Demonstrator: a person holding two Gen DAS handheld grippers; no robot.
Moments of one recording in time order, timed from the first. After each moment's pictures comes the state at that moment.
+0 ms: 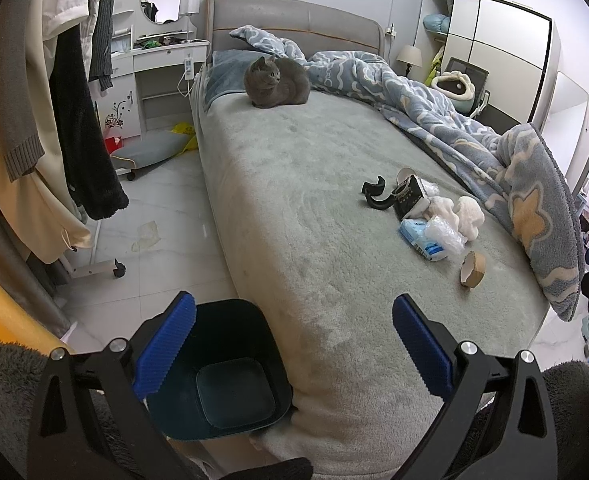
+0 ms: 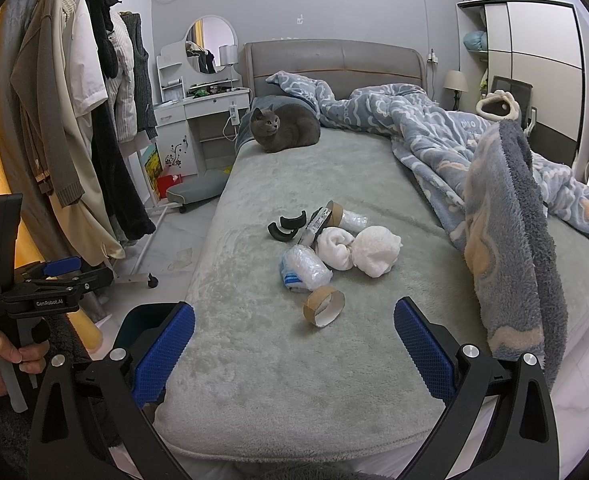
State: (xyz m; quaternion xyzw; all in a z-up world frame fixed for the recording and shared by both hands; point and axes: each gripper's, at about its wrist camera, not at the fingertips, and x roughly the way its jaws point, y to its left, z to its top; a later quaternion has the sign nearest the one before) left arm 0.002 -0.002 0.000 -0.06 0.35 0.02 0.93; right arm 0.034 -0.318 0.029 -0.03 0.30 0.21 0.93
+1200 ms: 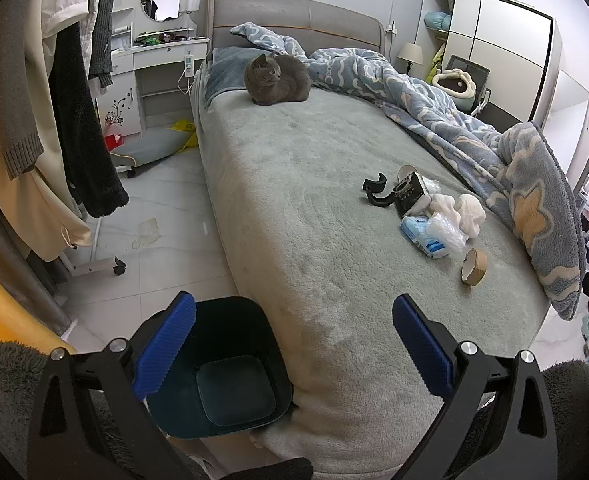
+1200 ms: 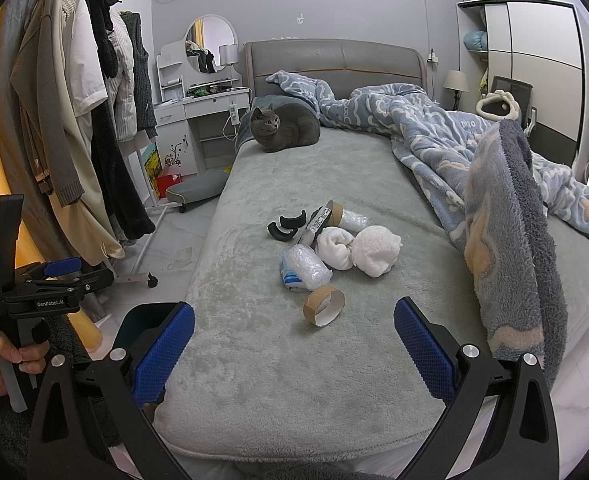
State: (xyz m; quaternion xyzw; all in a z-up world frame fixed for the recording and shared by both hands) left arm 0.002 -0.004 -0.012 -0.06 0.35 0.02 0.93; right arm 0.035 -0.319 0.028 -0.03 0.30 0.21 0.93
